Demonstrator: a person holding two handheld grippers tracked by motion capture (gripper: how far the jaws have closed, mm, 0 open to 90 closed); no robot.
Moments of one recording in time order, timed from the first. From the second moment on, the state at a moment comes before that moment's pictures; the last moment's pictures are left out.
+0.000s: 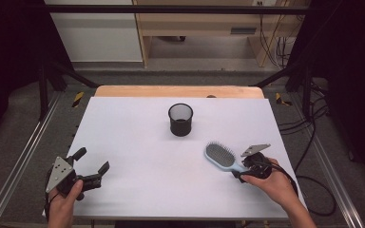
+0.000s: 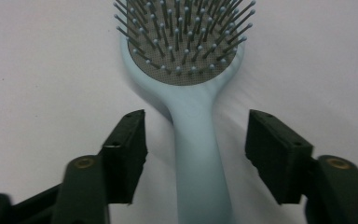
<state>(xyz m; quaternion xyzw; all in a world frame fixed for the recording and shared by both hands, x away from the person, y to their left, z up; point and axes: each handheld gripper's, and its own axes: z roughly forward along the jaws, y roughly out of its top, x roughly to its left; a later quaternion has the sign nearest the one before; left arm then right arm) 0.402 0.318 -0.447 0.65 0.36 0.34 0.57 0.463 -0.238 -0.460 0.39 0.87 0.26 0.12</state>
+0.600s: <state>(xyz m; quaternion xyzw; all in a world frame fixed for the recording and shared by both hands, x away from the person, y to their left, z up) 0.404 0.317 -0.448 0.66 0.37 0.33 0.57 0.470 -0.229 -0.460 0.37 0.89 0.24 0.11</state>
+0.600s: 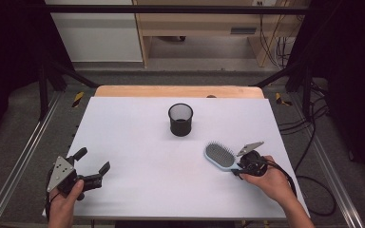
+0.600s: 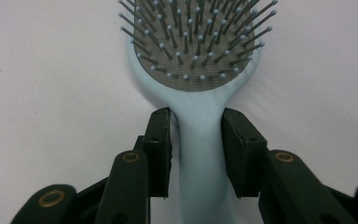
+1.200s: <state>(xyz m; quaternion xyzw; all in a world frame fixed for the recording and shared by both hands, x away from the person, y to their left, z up) 0.403 0.319 -0.448 0.65 0.37 0.33 0.57 0.457 -0.224 -0.457 0.38 0.87 0.27 0.14</state>
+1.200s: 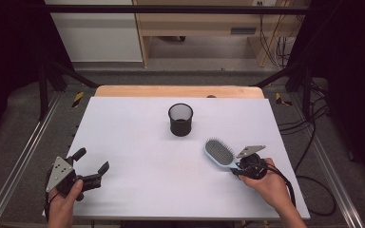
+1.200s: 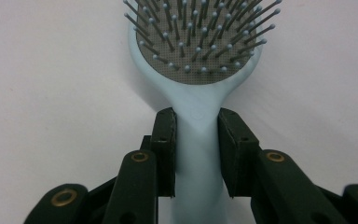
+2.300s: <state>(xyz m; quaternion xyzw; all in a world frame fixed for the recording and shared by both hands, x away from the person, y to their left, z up) 0.383 0.316 -0.440 0.63 0.38 0.31 0.60 0.441 -0.221 -0.445 0.39 0.77 0.43 0.28</state>
